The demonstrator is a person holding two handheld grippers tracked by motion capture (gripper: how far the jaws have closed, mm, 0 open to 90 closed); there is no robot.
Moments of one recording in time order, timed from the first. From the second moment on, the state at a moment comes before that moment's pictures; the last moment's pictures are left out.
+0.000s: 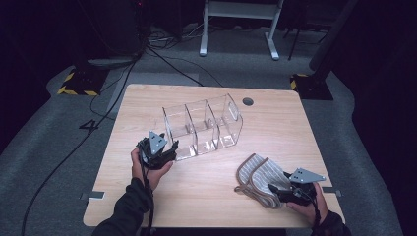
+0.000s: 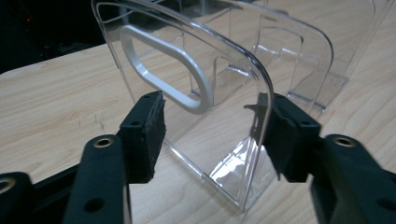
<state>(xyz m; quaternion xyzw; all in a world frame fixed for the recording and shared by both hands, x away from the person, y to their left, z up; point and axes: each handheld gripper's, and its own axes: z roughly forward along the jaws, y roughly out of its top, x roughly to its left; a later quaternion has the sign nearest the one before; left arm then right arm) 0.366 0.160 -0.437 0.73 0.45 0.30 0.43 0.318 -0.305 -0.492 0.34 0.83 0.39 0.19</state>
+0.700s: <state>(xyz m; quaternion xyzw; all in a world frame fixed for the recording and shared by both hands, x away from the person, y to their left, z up) 0.385 0.153 -0.441 0.74 0.44 0.30 0.40 0.323 -0.281 -0.488 0.32 0.86 0.36 0.17</state>
